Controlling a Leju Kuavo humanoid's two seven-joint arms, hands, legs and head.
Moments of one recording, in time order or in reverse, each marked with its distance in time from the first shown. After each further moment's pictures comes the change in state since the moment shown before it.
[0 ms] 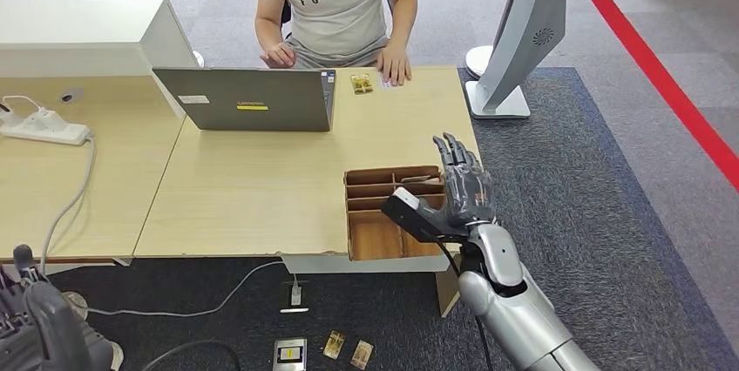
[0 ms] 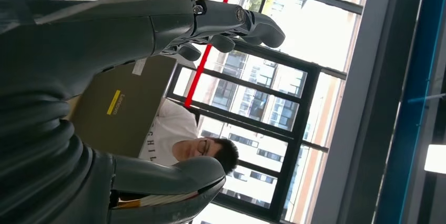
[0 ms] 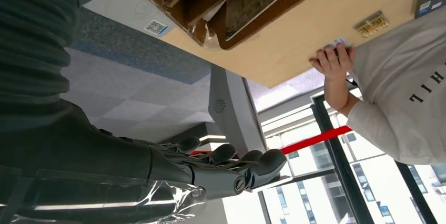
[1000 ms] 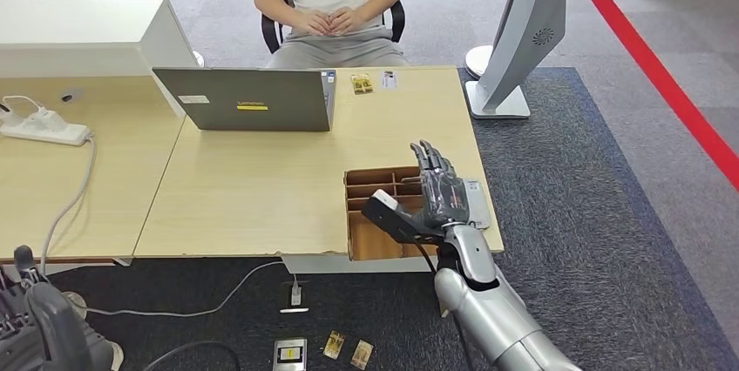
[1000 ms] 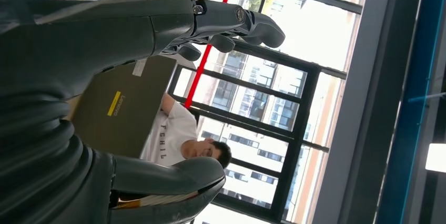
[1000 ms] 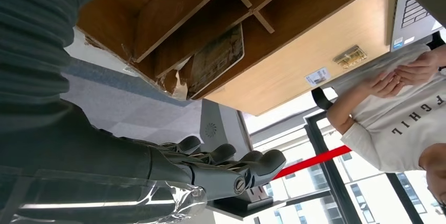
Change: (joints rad) left arm 0.004 0.000 -0.001 0.001 -0.011 0.000 0.000; right arm -0.052 0.114 0.005 0.197 -0.030 -0.058 -0.073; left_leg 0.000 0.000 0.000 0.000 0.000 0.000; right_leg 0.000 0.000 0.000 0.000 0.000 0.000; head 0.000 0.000
